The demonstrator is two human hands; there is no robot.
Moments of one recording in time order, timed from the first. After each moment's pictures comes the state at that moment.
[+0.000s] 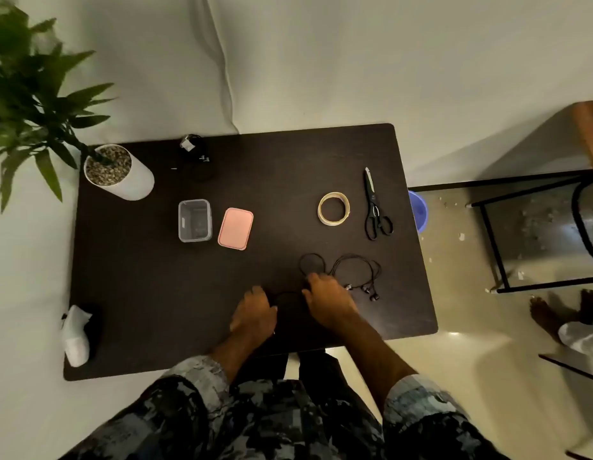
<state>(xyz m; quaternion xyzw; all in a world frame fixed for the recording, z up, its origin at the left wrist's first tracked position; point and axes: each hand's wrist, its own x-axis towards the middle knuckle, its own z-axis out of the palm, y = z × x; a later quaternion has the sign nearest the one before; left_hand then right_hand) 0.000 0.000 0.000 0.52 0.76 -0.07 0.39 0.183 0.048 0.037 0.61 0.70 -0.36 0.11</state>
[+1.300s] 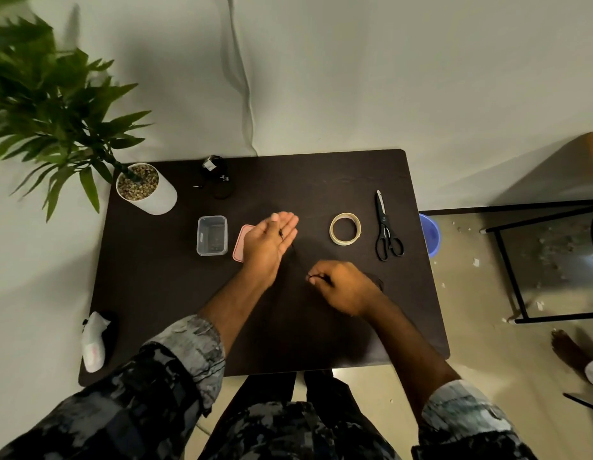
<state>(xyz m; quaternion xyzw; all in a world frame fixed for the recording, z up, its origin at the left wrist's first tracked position) 0.006 0.138 0.100 0.09 0.52 0.56 0.64 0.198 0.107 0.103 0.48 0.78 -0.41 -0.06</state>
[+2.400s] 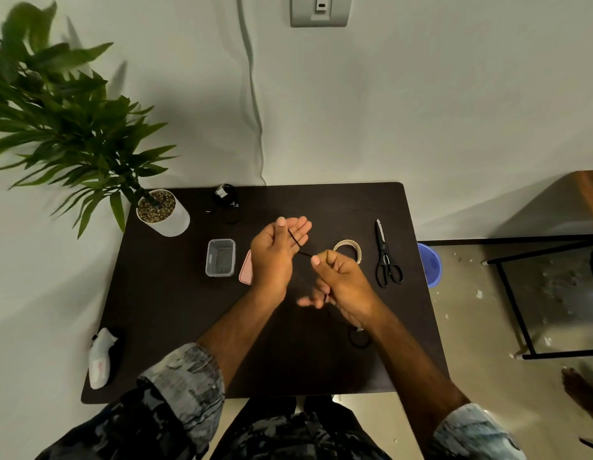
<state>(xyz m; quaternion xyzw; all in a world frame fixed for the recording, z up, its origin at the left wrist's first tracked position) 0.026 0.131 0.186 0.23 0.55 0.60 0.53 0.173 0.114 0.181 0.44 0.44 -0.73 -0.29</state>
